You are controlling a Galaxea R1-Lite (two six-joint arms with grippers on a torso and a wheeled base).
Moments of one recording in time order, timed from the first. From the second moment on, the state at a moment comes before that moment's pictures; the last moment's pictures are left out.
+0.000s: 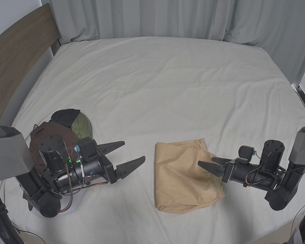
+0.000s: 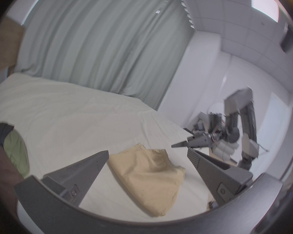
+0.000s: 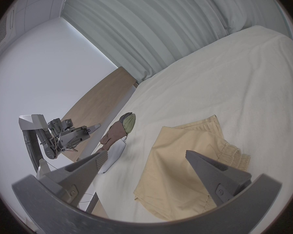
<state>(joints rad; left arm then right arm) -0.41 2.02 -0.41 -1.55 -0.51 -0.17 0.37 2.06 -0.30 -1.54 0.44 0.42</state>
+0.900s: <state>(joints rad) -0.26 2.05 -0.33 -1.55 -0.65 0.12 0.37 2.21 -0.20 -1.54 0.45 0.34</state>
